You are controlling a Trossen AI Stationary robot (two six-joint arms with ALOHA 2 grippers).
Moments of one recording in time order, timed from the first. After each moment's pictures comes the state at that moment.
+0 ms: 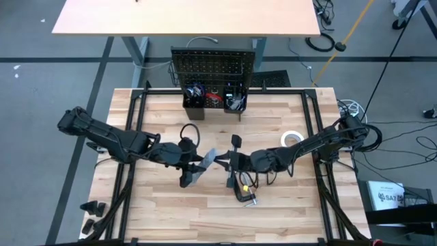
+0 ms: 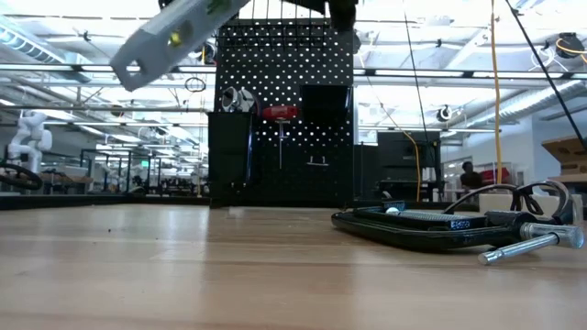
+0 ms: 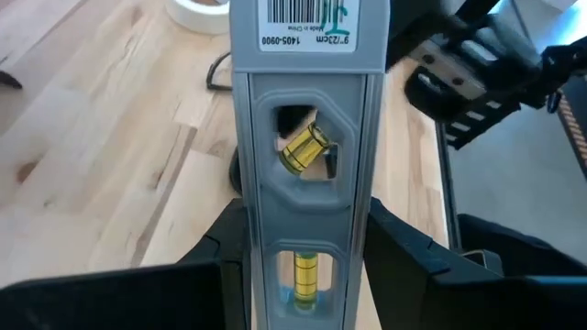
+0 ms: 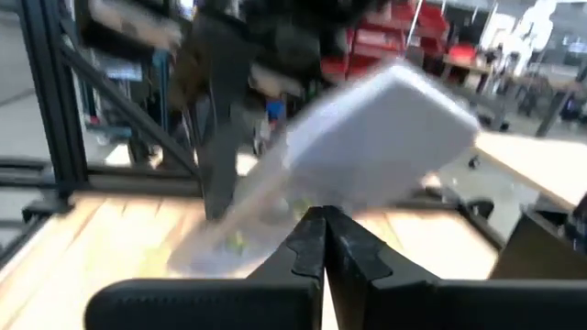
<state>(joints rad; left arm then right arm) -0.32 1.27 1.07 -0.42 -0.15 -0.52 0.28 1.67 1.02 0.58 0.45 -0.08</state>
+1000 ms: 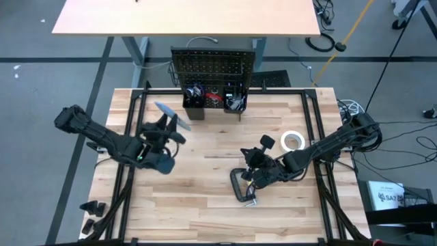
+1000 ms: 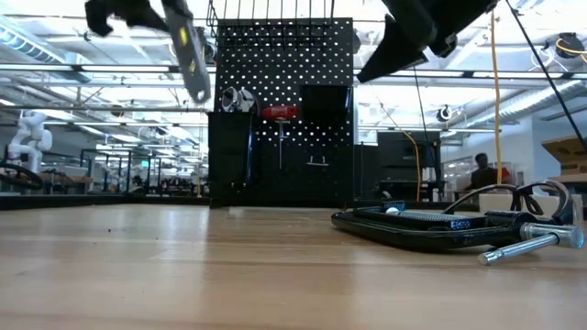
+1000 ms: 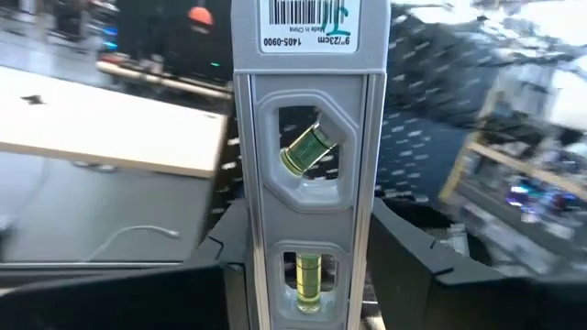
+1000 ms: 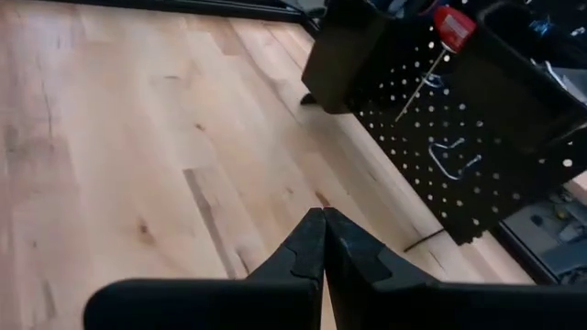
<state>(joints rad) -0.41 1.18 0.90 -0.61 -1.56 -1.22 0.43 1.53 1.00 -0.32 0.95 0.45</state>
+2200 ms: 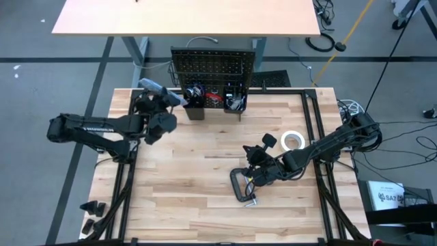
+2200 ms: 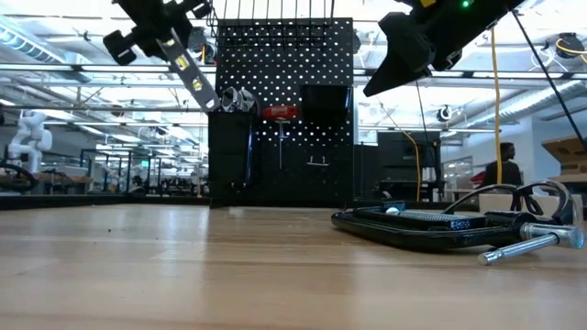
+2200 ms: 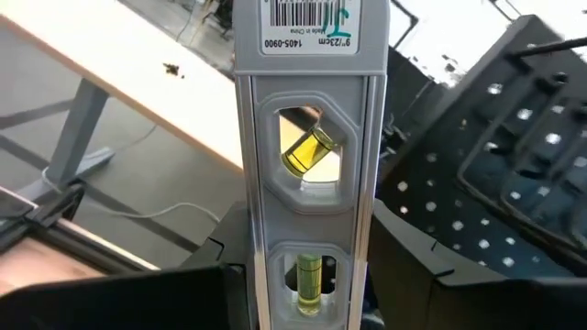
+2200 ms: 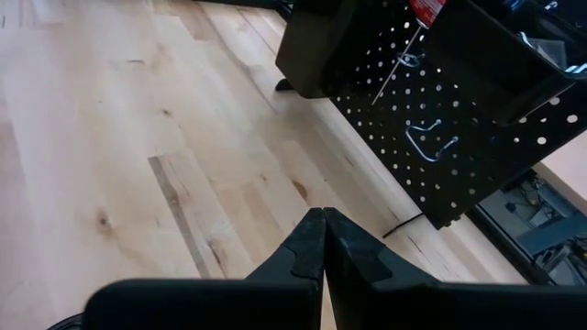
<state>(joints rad) 0.05 1.10 0.87 -0.40 -1.44 -1.27 0.40 1.53 0.95 -0.32 0.99 0.47</state>
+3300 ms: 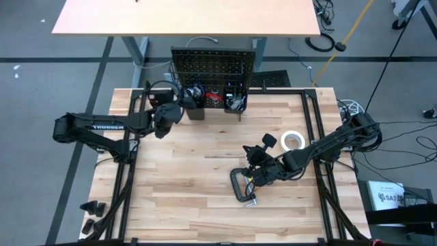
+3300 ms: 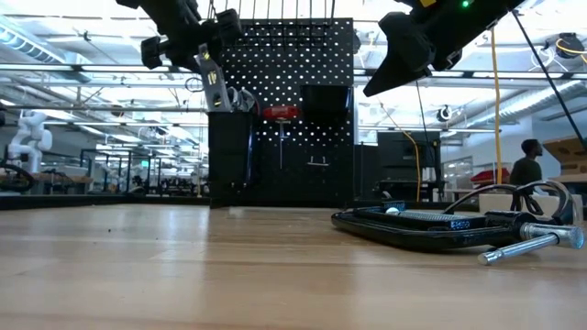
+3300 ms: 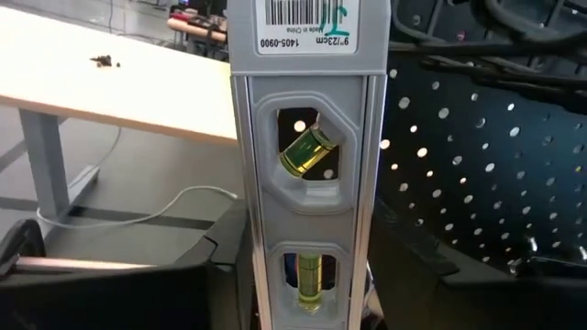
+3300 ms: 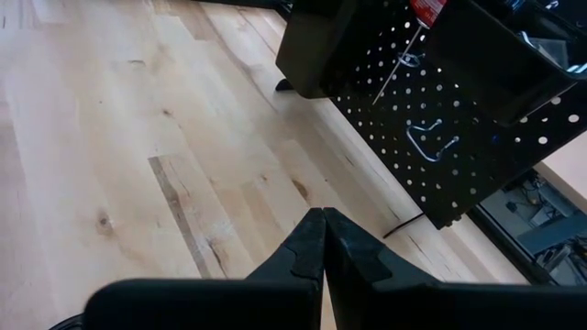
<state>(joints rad) 0.15 1.21 0.87 -0.06 -1.14 -0.67 0.40 1.53 0.95 -0.32 0.99 0.48</state>
